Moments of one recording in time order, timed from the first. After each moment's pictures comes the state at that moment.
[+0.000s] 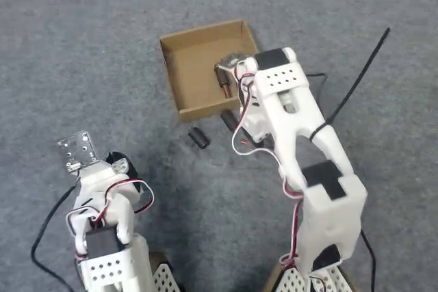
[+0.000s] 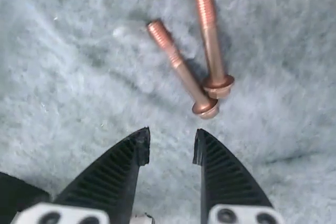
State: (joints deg) left arm -20.0 -103.3 97.2 58.9 15.5; right arm -22.9 18.5 -10.2 98.5 18.1
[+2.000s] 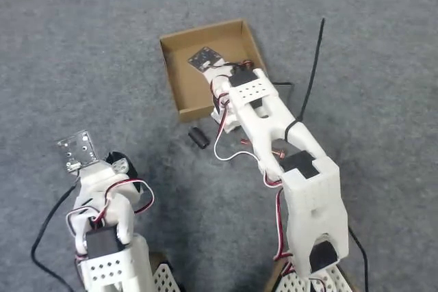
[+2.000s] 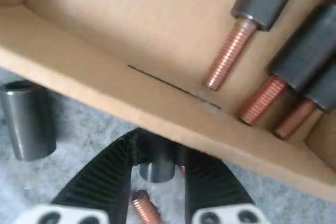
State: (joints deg) left arm -20.0 -103.3 97.2 58.9 15.5; right arm -28.9 34.1 -11.3 64.6 18.2
